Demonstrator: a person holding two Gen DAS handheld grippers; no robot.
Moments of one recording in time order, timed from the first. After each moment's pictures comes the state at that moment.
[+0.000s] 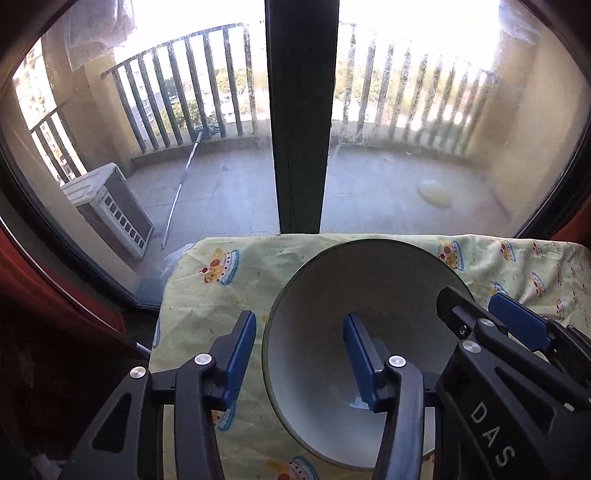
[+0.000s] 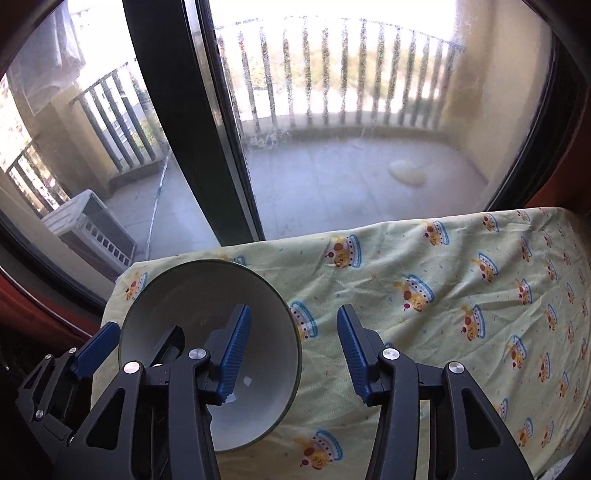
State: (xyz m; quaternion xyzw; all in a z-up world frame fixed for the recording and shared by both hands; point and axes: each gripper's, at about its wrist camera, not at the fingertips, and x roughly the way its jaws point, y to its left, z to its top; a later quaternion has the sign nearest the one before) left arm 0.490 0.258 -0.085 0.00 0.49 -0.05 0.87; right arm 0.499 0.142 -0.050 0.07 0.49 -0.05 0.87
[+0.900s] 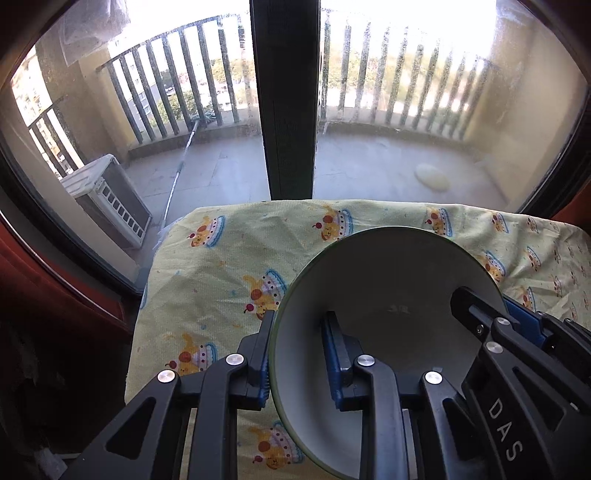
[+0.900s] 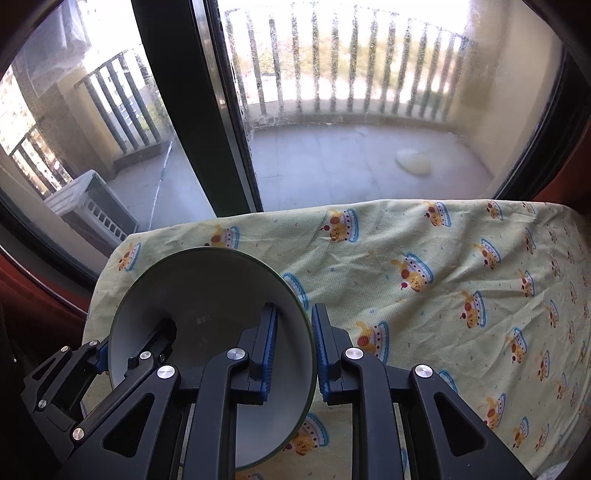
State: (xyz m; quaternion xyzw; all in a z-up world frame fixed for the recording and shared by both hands) left arm 0.462 0.244 -0.086 0.01 0.51 -0.05 0.86; right arm 0.480 0.130 -0.056 0.06 0.51 -0.03 0.86
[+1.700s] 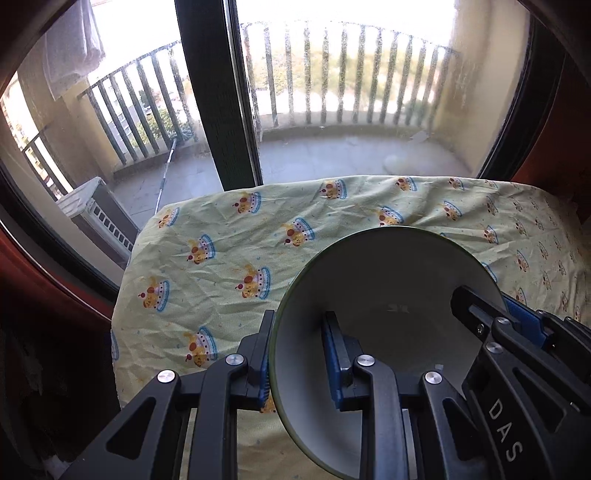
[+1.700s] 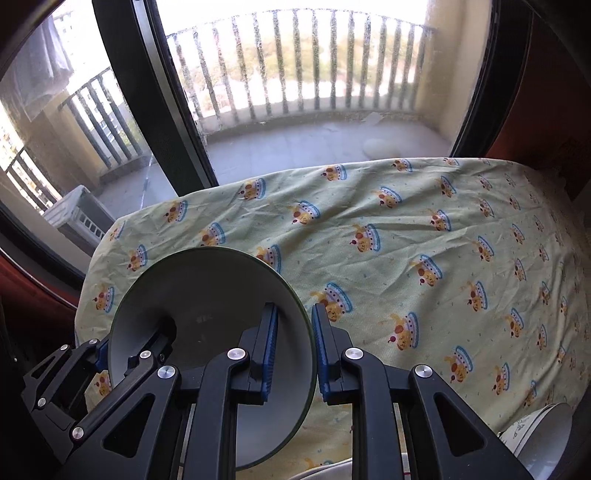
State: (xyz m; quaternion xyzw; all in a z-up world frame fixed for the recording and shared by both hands) left arm 0.370 0.170 -0.035 0.05 0.50 -0.09 0.86; right arm 0.366 0.054 -0.009 0.09 0.50 -0.07 0.86
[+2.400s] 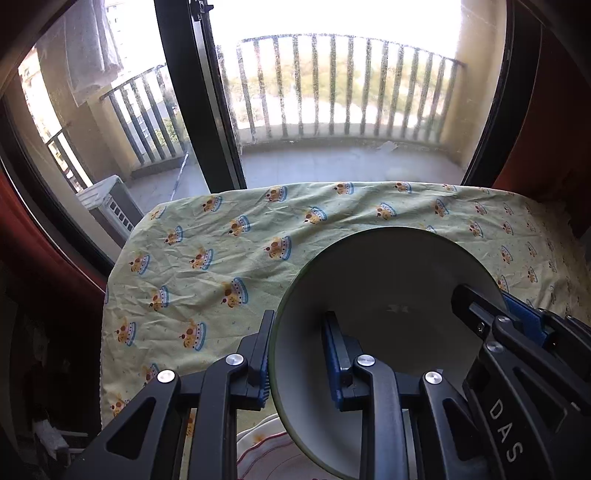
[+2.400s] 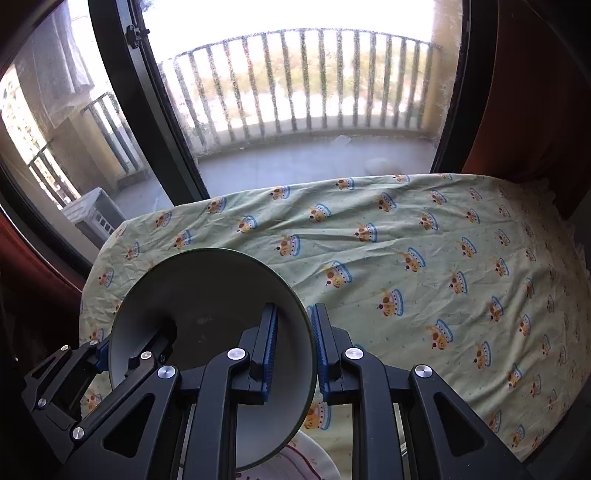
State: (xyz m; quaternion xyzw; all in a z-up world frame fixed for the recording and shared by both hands) left arm 0.291 0.068 0.006 0.04 0.48 -0.04 0.88; right arm 0.295 -0.054 0.034 0.07 0.48 -0.02 0.88
